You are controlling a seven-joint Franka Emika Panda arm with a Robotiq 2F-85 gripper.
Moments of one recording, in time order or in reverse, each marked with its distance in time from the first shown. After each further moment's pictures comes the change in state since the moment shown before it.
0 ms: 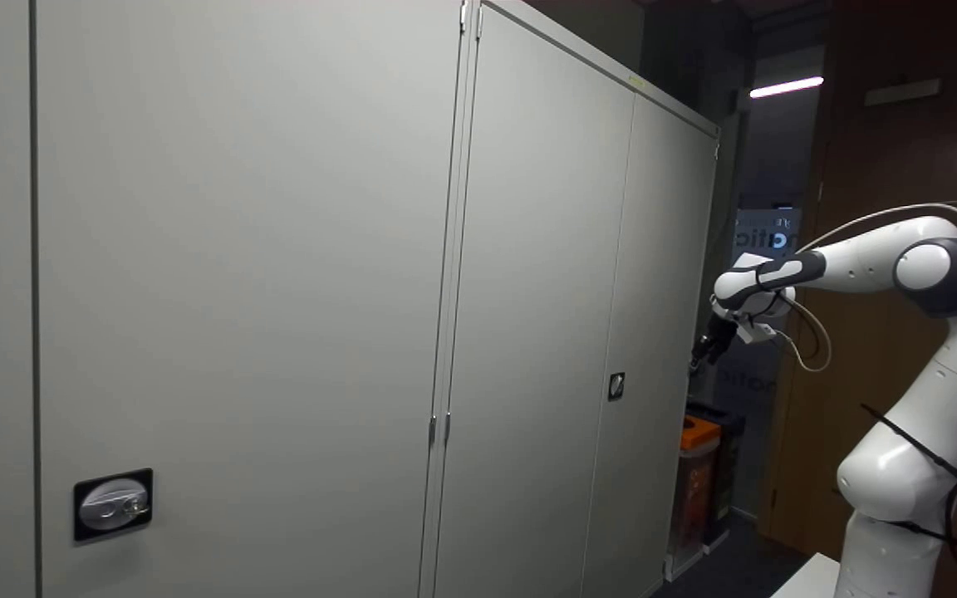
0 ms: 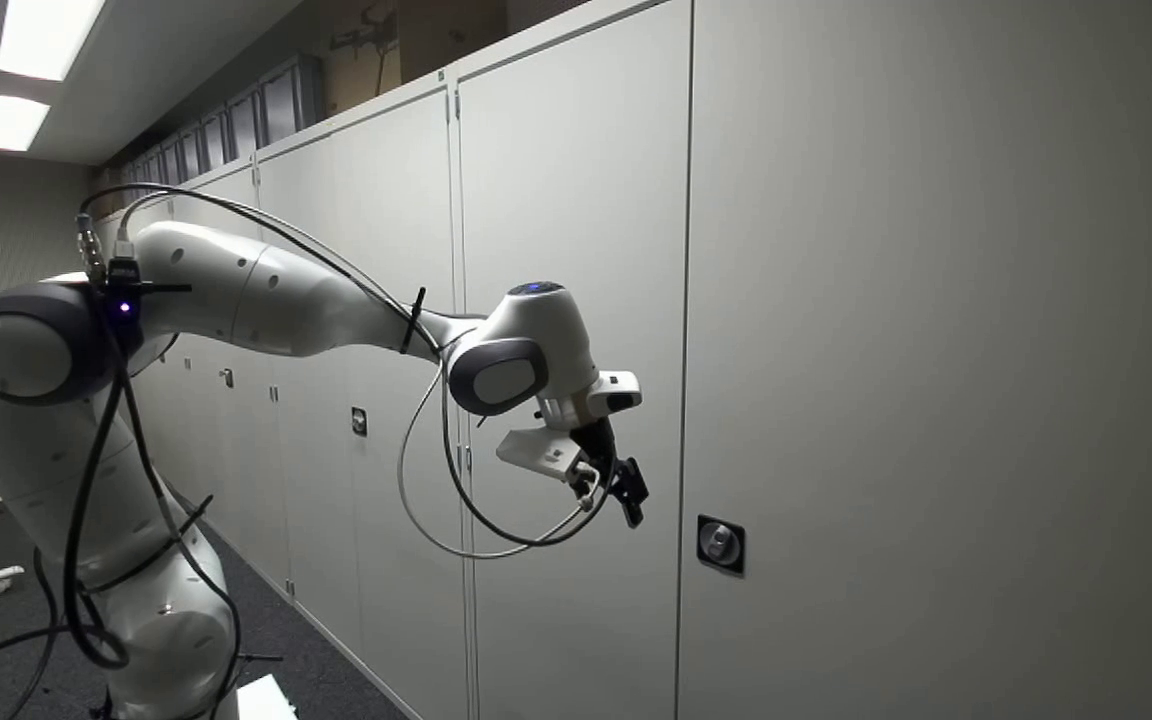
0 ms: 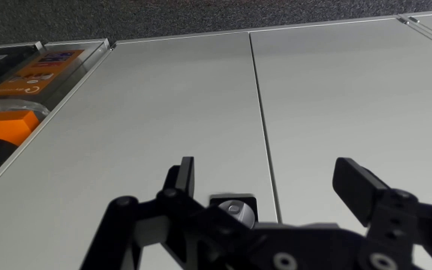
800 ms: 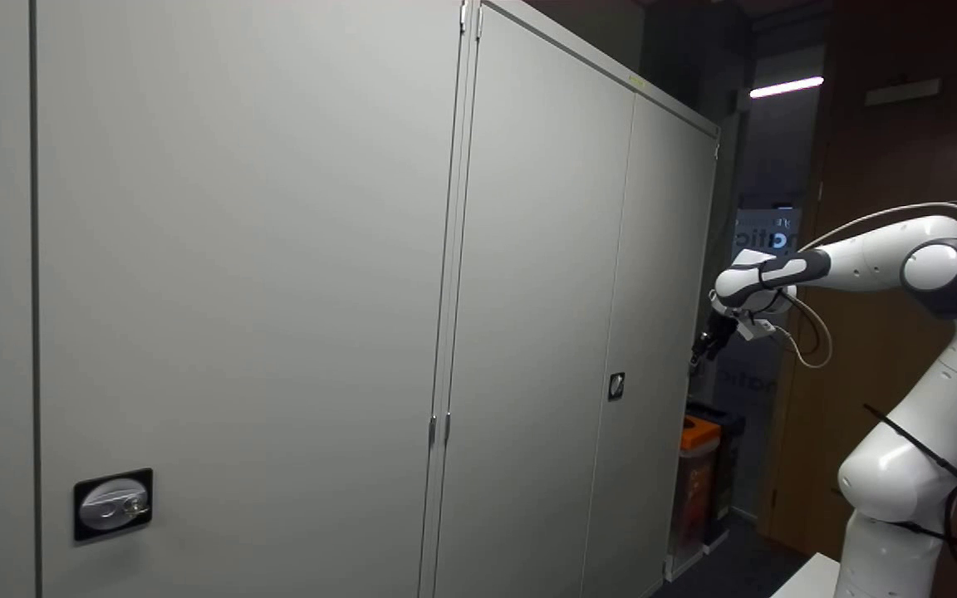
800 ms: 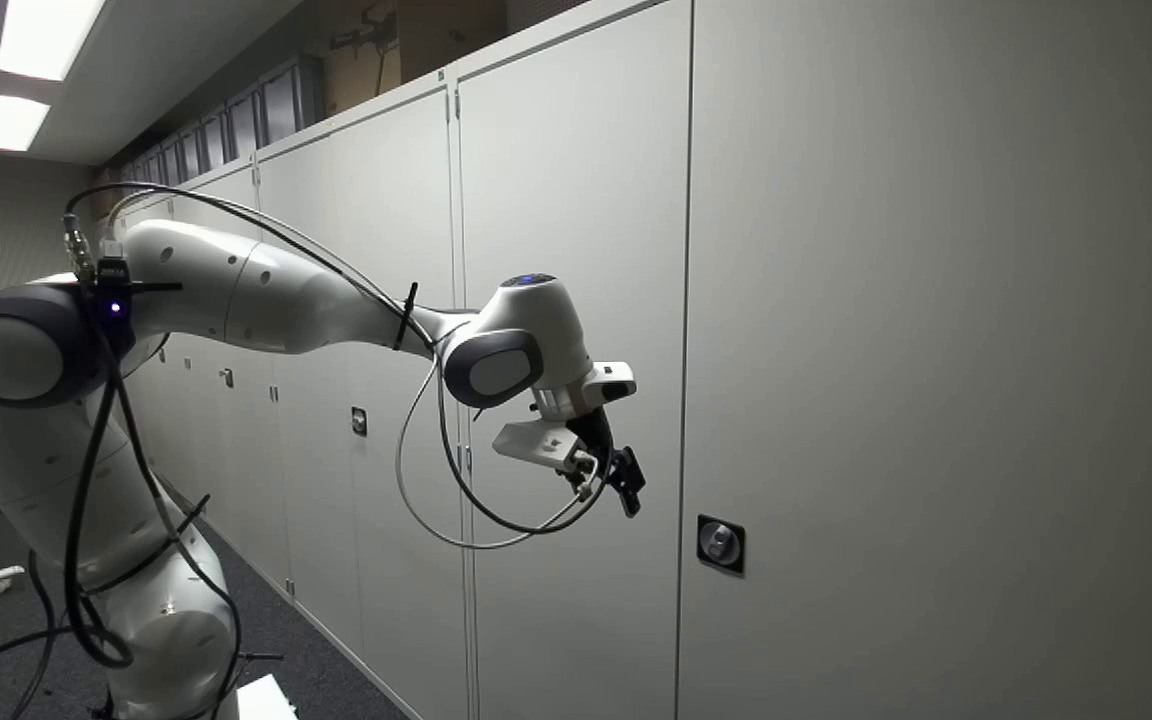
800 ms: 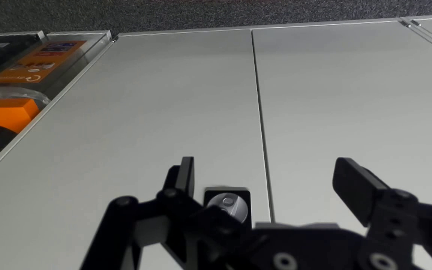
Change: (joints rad) arm 0.017 -0.026 0.001 0.000 -0.026 -0.007 -0.003
